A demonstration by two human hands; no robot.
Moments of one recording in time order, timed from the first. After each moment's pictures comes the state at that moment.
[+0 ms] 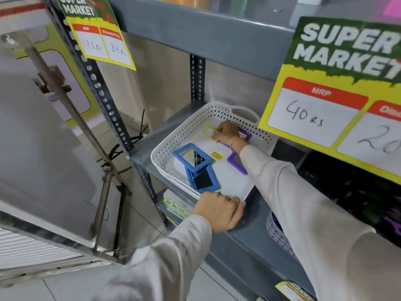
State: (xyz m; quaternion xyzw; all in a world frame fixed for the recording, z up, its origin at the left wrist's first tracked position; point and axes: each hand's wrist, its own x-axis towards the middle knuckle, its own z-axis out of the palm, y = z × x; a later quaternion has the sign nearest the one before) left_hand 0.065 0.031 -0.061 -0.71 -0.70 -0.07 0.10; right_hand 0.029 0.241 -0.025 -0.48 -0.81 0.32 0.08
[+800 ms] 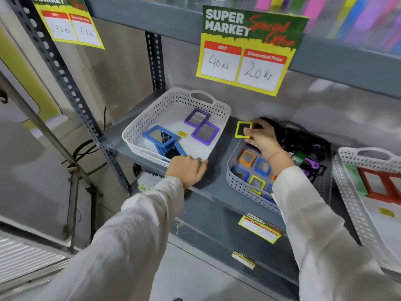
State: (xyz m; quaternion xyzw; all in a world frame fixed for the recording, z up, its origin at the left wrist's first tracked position) left_hand 0.072 0.020 -0.053 -0.71 -0.69 -0.08 0.06; right_hand 0.251 0.166 -0.007 -0.55 -0.50 0.54 0.39
